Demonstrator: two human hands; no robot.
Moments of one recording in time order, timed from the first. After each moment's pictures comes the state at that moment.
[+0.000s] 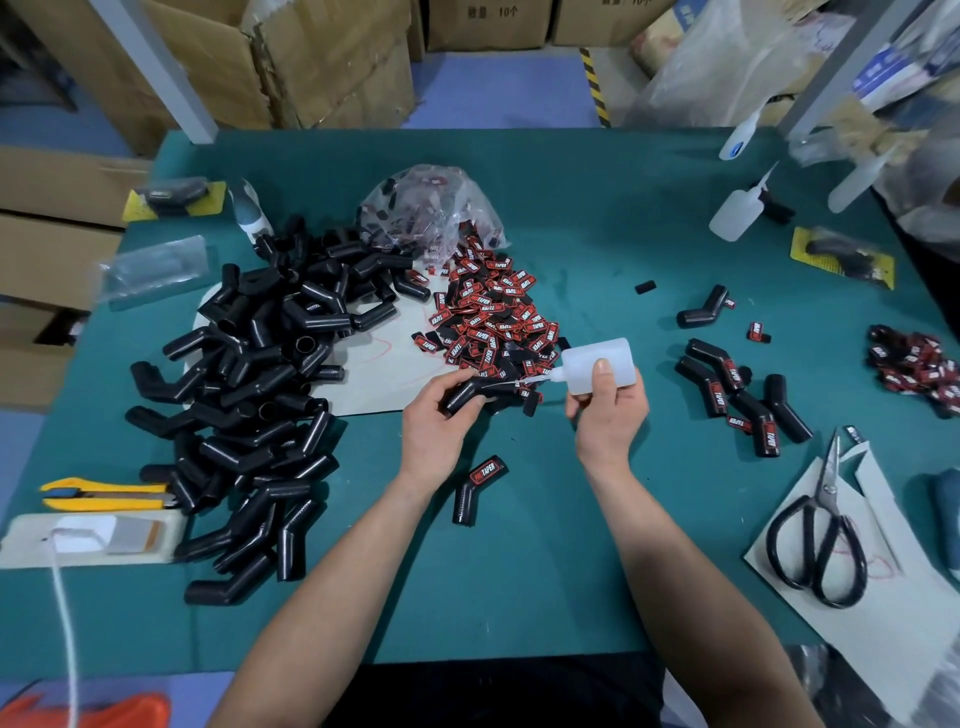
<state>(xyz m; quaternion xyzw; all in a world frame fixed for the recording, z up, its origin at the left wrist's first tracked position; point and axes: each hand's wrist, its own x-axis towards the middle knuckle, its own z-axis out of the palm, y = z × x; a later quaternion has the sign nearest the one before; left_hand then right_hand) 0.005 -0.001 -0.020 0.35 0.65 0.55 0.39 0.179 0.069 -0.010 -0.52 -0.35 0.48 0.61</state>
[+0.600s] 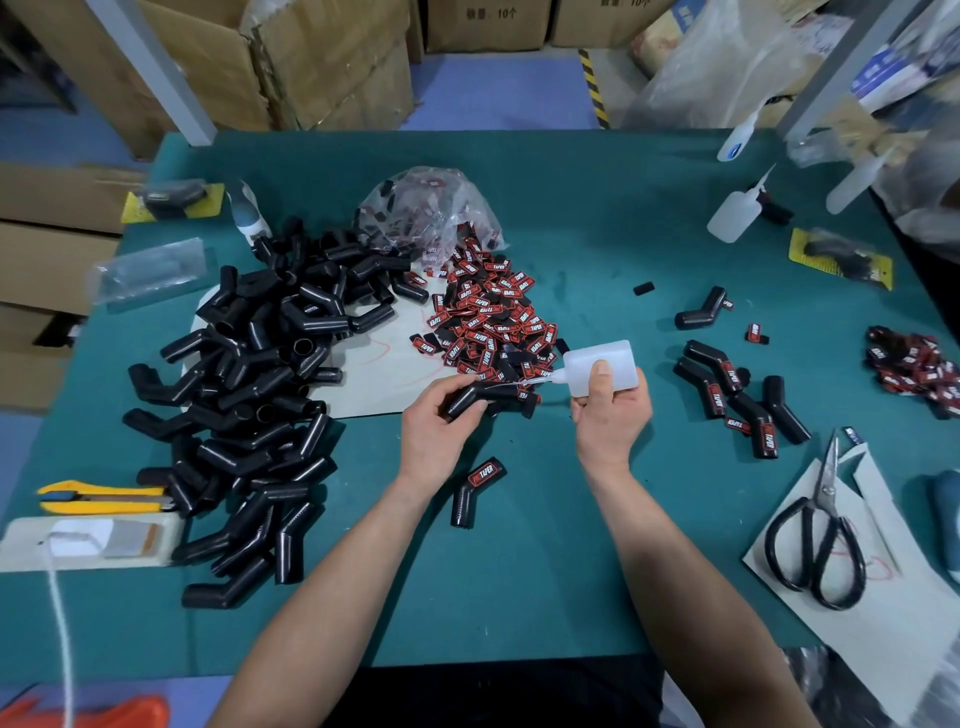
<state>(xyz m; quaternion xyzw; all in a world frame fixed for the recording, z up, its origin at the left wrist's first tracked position) 0.005 -0.003 -0.024 0.36 0.65 0.55 0.38 0.177 0.068 0.002 -0.56 -0.34 0.45 0.61</state>
